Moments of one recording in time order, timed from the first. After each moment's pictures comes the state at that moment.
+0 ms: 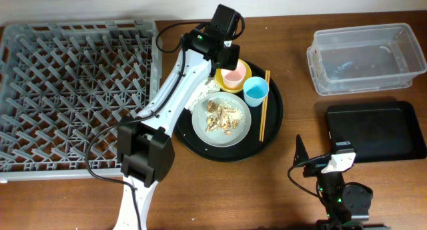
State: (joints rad) left arm -0.52 2.29 2.23 -0.96 -0.06 -0.23; right arm -0.05 0.01 0.01 -0.06 -0.13 0.03
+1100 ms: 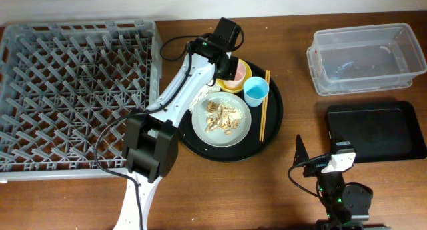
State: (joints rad) left arm -0.52 2.35 2.16 -0.94 -0.06 -0.23; right arm -0.05 0.01 0.01 -0.06 -0.13 0.03
